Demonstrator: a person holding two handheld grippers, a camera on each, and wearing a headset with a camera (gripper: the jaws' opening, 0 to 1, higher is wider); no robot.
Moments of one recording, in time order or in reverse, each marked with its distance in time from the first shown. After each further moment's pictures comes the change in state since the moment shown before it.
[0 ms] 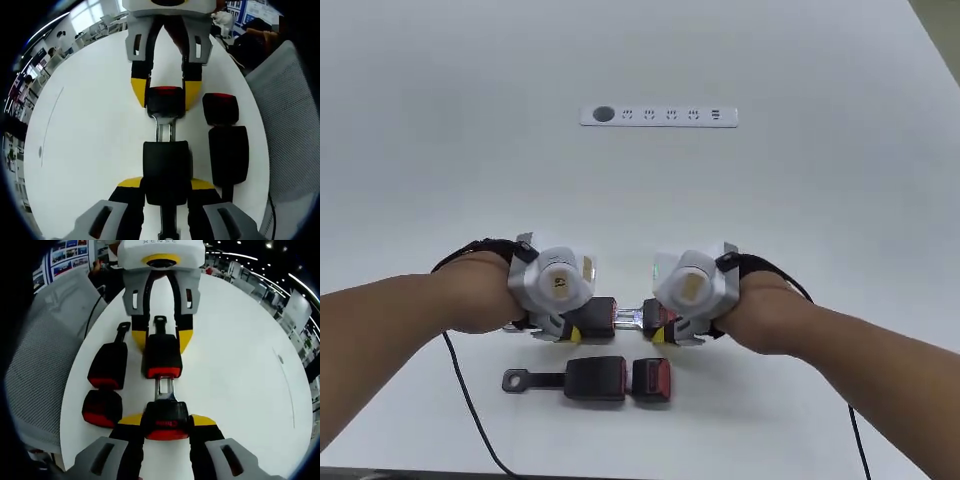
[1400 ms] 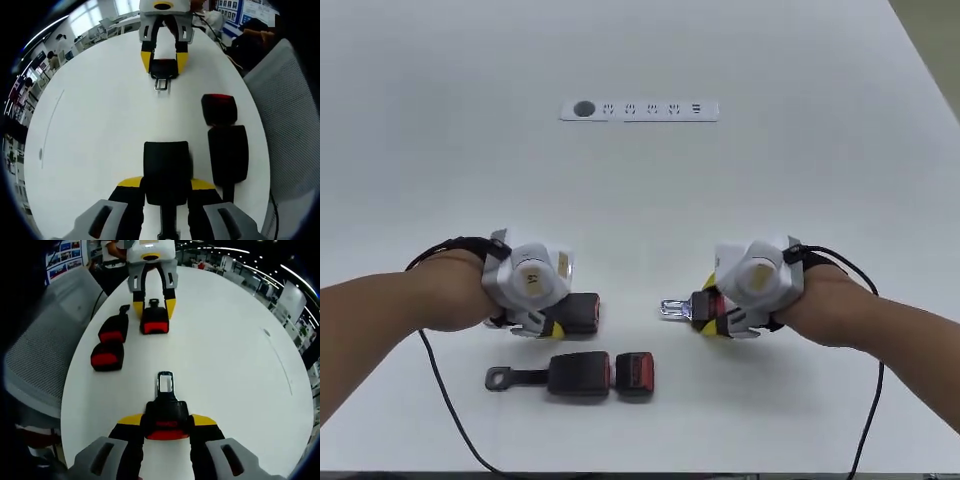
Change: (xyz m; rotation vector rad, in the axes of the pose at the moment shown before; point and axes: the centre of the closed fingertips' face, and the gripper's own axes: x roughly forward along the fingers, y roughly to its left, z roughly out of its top) left arm 0.001 0.005 -0.002 0.013 -0.033 0.002; right arm -0.046 -0.008 -0.080 0.063 0.029 -0.023
